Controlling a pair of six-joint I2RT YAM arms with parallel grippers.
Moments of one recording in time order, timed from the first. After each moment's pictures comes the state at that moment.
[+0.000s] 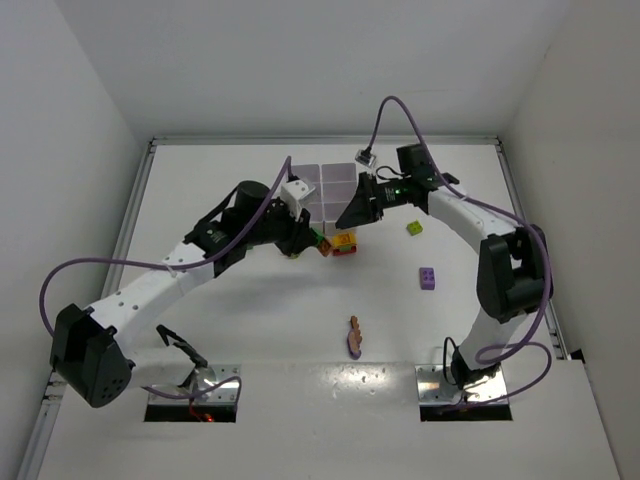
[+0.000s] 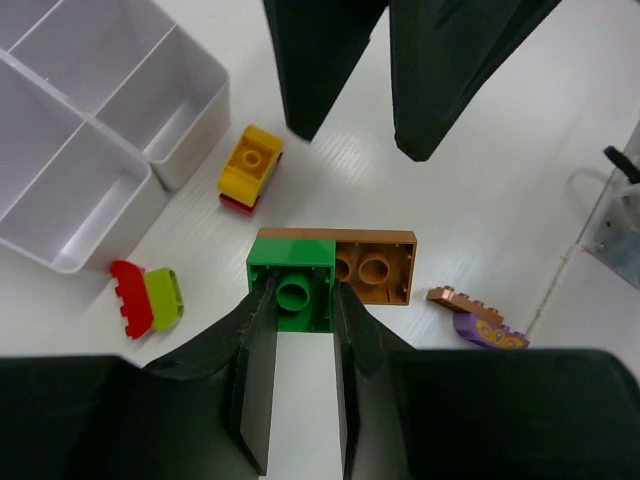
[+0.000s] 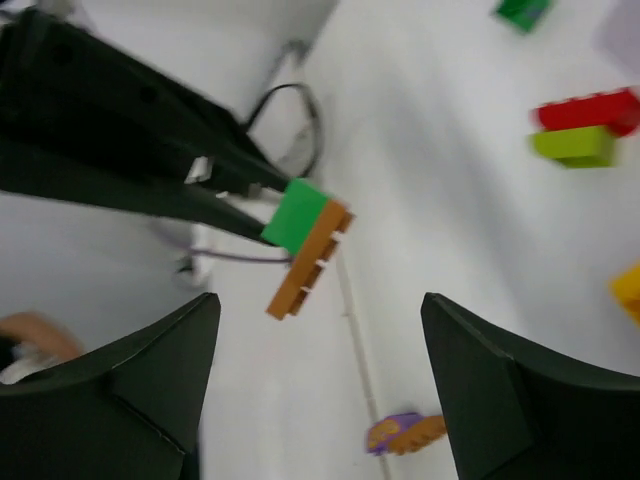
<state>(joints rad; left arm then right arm) -0.60 1.23 1.00 -0.25 0.38 -0.01 0.29 1.76 1.25 -0.24 -1.31 0.30</state>
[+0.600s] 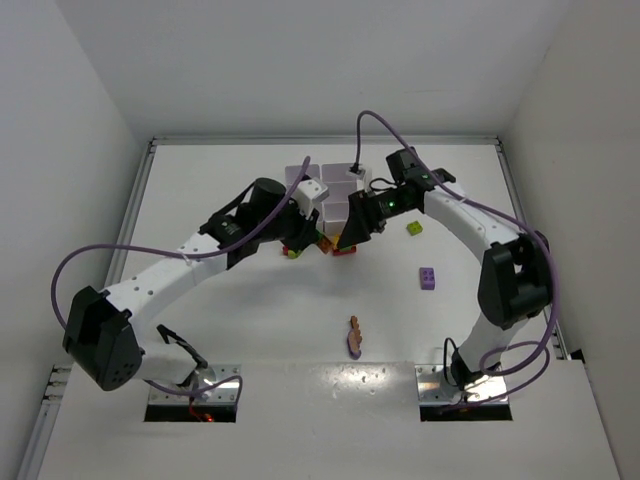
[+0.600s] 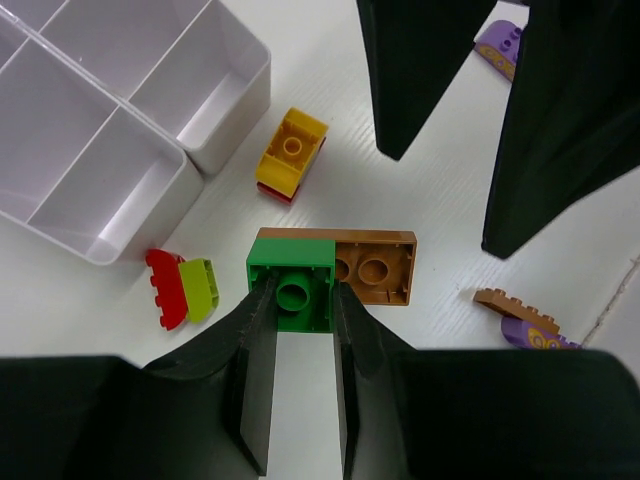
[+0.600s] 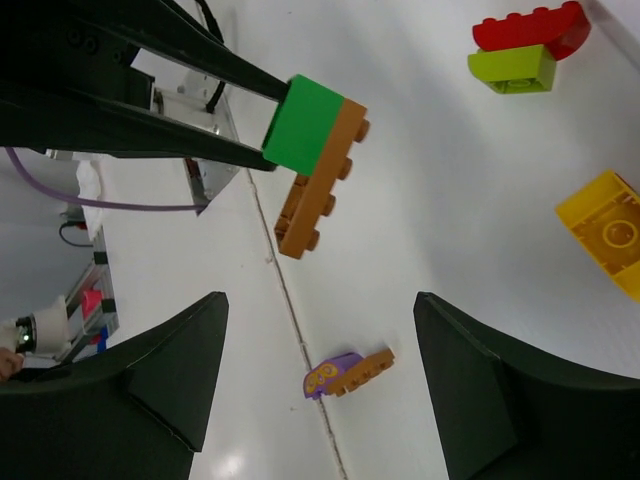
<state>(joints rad) -0.63 1.32 1.07 -0.31 0.25 0.04 0.34 1.72 1.34 -0.67 -1.00 -0.13</state>
